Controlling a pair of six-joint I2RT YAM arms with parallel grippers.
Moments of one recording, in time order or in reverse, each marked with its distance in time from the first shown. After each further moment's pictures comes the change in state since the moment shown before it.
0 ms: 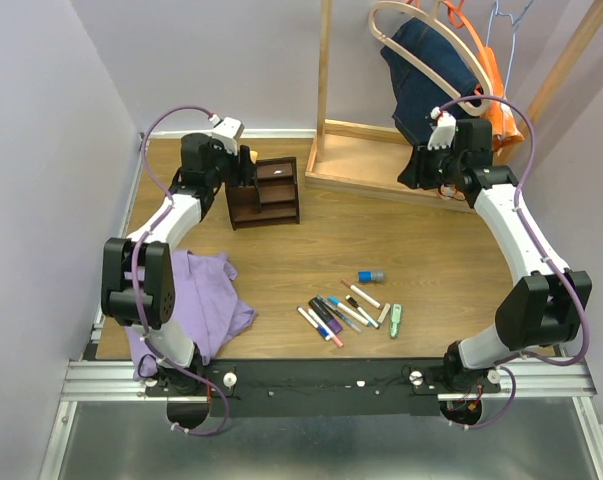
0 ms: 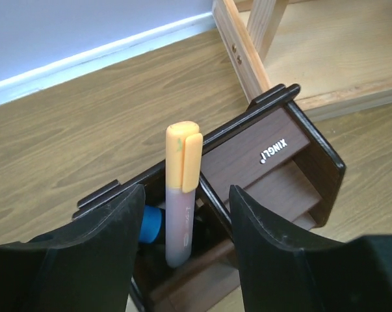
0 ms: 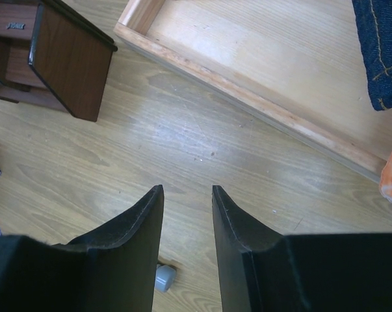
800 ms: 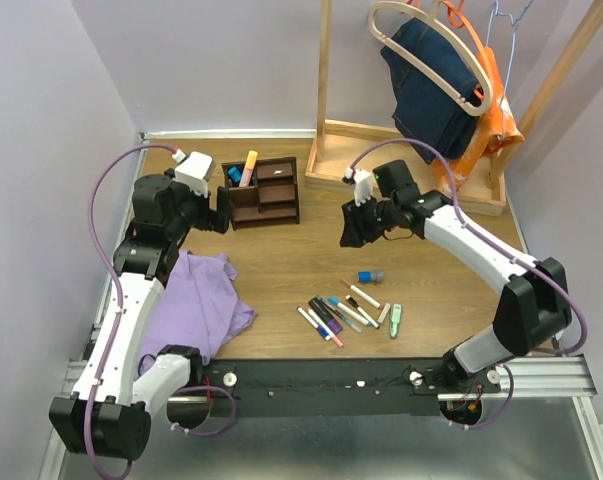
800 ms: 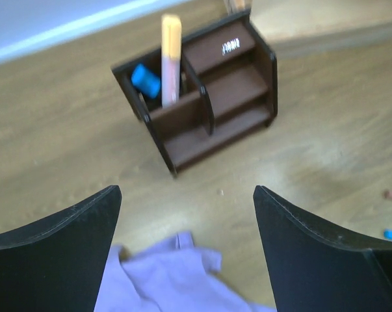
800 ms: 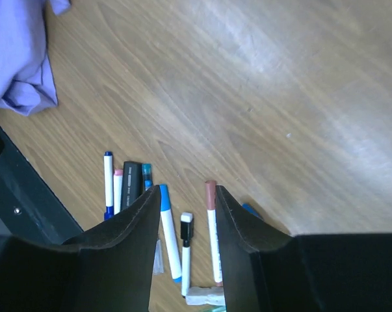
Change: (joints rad) left arm 0.002 -0.736 -0.186 -0.554 -0.100 0.061; right arm 0.403 -0.004 -0.171 -0.069 -0.055 -0.055
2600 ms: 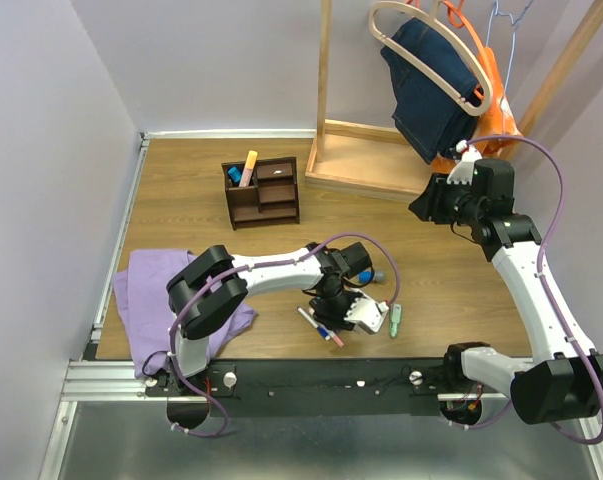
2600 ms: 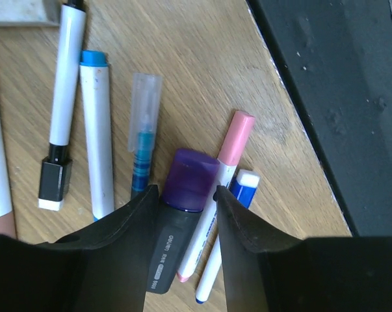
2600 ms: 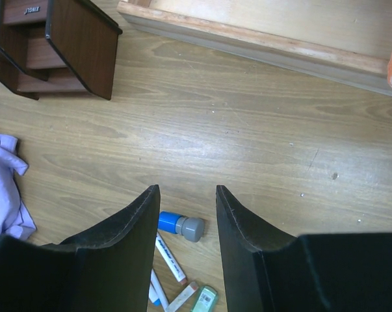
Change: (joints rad) left arm -0.958 0.917 0.277 -0.411 0.222 0.876; right arm -0.404 -0.388 -0.139 0.058 0.136 0.213
